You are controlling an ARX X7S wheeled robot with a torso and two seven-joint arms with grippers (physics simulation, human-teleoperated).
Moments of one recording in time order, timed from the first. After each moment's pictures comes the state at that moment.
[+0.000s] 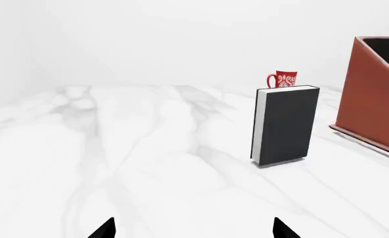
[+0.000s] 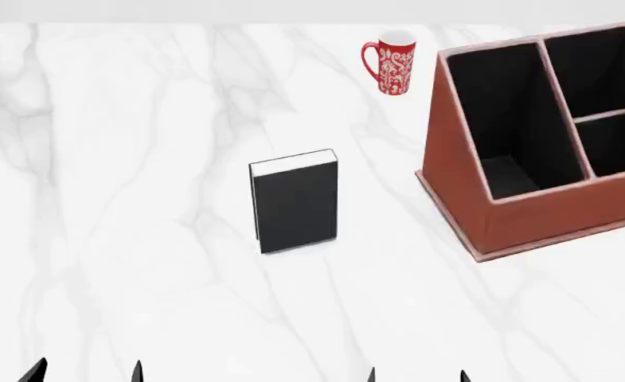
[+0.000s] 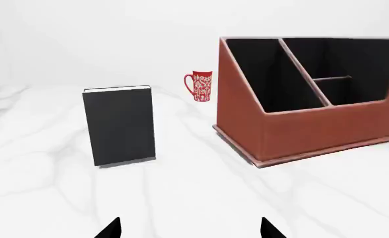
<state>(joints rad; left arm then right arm) 0.00 0.00 0.00 0.00 0.00 0.00 0.00 0.00 0.00 0.00 0.00 0.00 0.00 0.00</state>
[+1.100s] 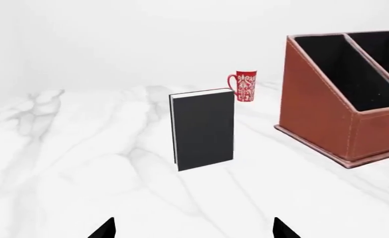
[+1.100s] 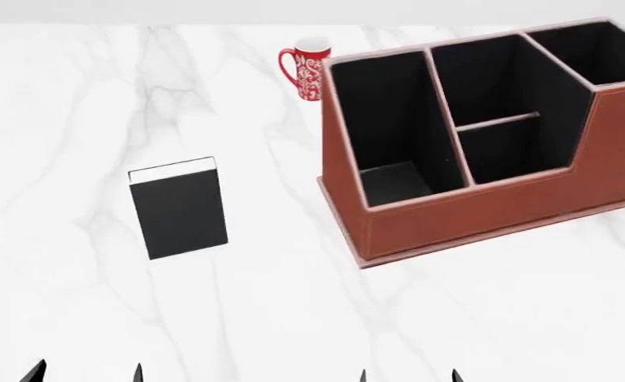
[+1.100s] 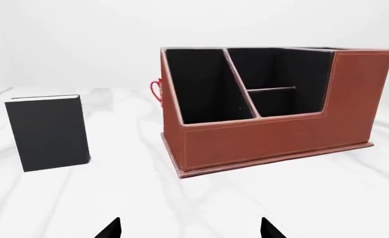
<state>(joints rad) -0.01 -0.09 0.11 -0.02 -0.05 0.02 -0.13 -0.02 0.10 -0.12 -0.04 0.09 0.00 0.09</state>
